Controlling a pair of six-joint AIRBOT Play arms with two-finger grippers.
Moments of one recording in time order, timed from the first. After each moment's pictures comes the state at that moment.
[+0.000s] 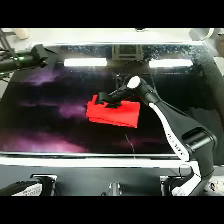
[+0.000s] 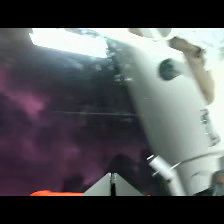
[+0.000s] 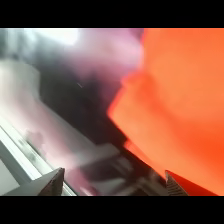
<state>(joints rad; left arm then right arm) 0.01 -1.26 1.53 0.76 -0.98 -1.38 0.42 -1.81 1.61 -0.74 1.10 1.51</state>
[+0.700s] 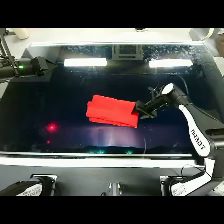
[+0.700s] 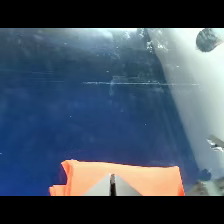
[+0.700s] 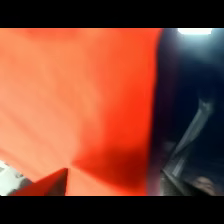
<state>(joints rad) 0.00 -1.22 1.47 0.89 -1.04 -1.38 0.09 -1.74 1.29 -0.91 1.21 1.56</state>
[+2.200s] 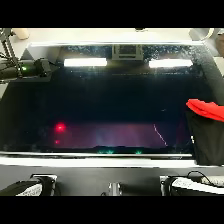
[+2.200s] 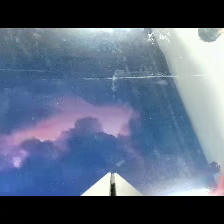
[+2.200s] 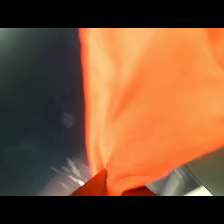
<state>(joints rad) -0.01 -1.23 1.46 0.90 -1.03 -1.33 -0.91 -1.47 1.70 -1.13 1.71 1.63</state>
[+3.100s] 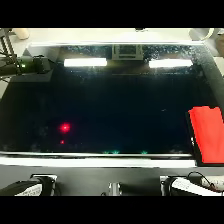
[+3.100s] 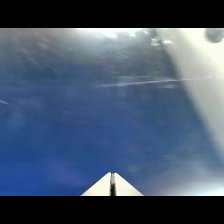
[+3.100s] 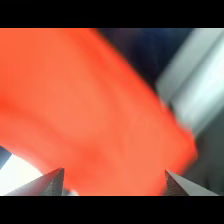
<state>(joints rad) -0.05 -1.25 1.54 1.07 -1.02 -1.36 -0.83 -1.38 1.55 -1.59 1.53 1.55</state>
